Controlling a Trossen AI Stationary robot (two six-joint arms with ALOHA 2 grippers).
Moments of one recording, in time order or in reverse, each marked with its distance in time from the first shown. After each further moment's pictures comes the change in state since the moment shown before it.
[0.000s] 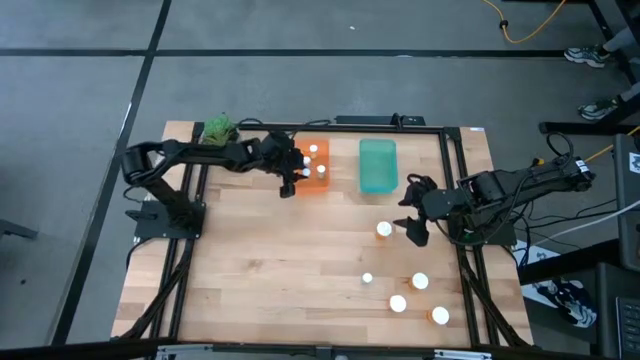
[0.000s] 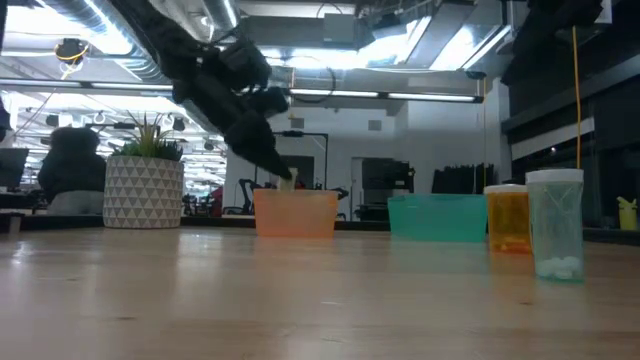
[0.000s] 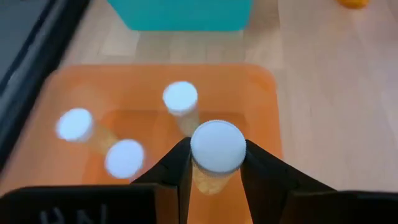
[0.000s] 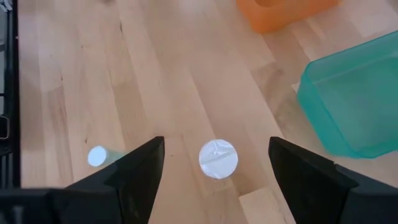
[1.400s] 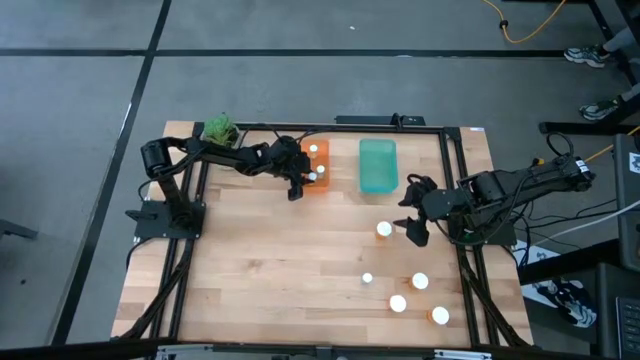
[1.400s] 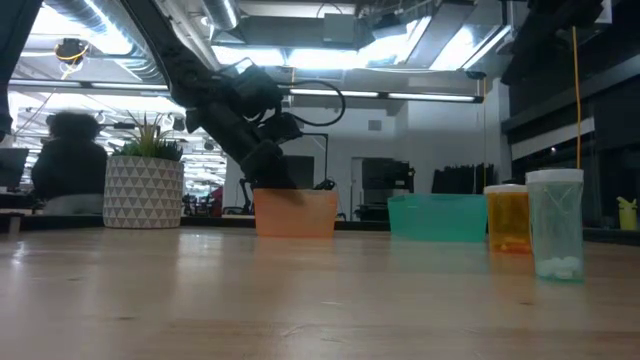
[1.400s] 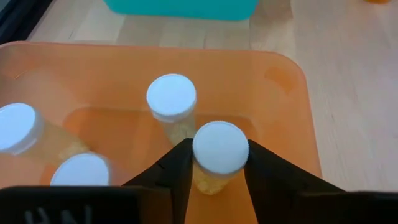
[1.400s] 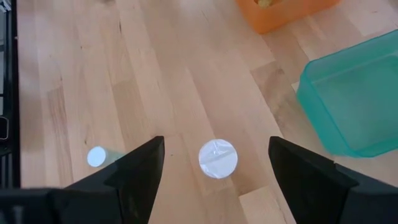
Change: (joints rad) left arm -0.001 0.175 0.002 0.175 0.033 -0.054; right arm 0.000 0.000 0.000 -0.001 -0.010 0.000
